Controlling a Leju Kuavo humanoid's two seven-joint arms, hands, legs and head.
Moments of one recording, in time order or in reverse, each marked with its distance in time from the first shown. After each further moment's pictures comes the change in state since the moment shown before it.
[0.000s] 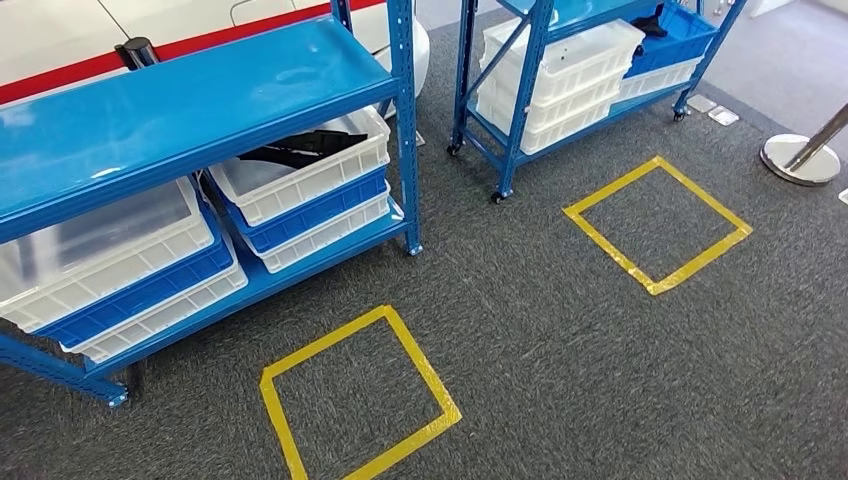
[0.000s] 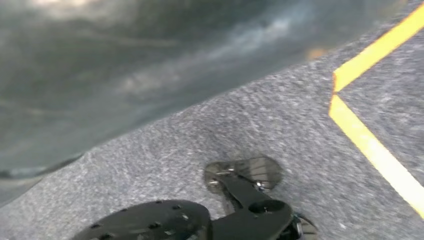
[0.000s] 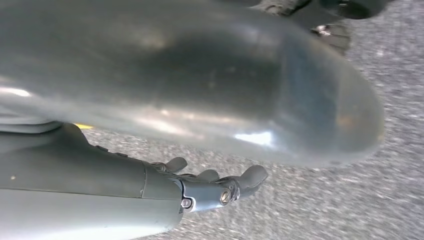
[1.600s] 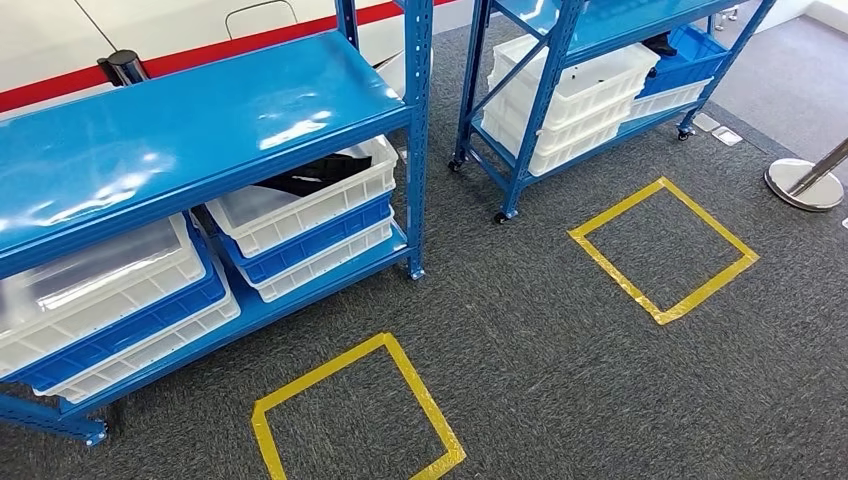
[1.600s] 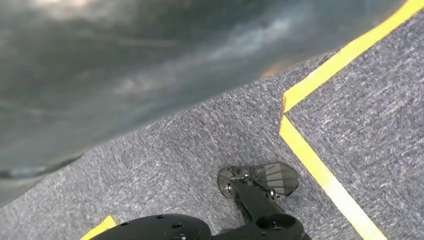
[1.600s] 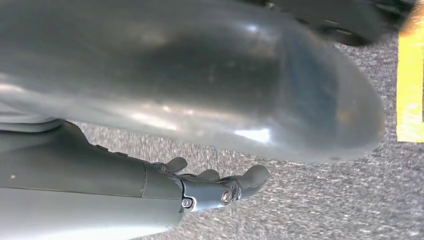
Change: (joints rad) left arm 0.000 0.002 0.001 0.000 0.001 0.005 -0.006; right arm -0.004 0.003 -0.002 0.001 0.010 -0.001 -0.002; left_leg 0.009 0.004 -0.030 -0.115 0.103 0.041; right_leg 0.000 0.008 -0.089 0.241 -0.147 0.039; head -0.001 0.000
